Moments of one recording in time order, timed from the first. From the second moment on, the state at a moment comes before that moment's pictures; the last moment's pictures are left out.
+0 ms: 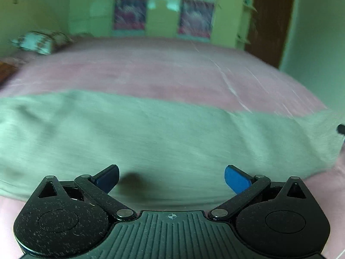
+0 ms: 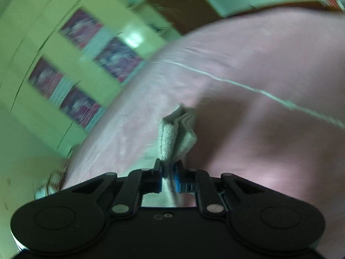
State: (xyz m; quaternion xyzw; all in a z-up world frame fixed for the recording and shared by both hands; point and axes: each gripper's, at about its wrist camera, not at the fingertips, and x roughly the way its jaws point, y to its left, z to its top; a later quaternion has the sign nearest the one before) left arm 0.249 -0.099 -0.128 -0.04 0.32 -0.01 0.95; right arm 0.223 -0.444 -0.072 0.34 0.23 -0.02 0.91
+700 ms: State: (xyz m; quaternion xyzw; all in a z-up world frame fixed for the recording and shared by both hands) left arm 0.174 0.214 -0.122 -0.19 0.25 0.12 0.94; right arm 0.201 -0.050 -0.073 -0.02 0.29 0.23 0.93
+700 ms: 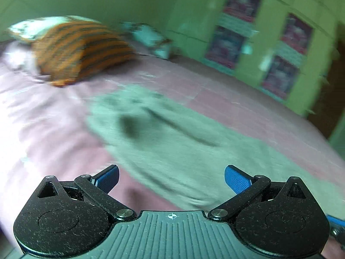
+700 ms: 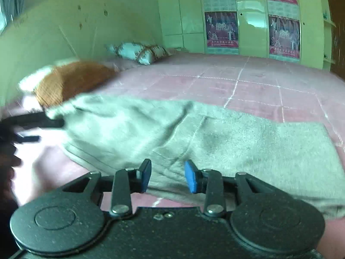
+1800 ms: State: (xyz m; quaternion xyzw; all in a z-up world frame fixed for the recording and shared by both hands) left arm 0.314 0.059 -0.126 -0.05 0.33 0.03 0.94; right arm 0.318 -0.214 -0.068 0.07 0.32 0.06 0.94
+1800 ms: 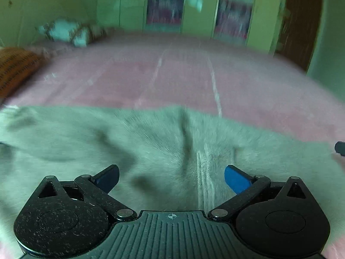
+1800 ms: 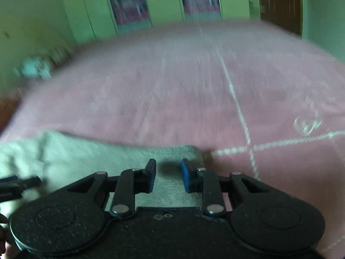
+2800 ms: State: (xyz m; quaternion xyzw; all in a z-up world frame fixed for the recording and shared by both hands) left arm 0.211 0.339 -0.161 -0.41 0.24 0.13 0.87; right arm 0.197 -0.159 -0.049 0.09 0.29 0.13 0.94
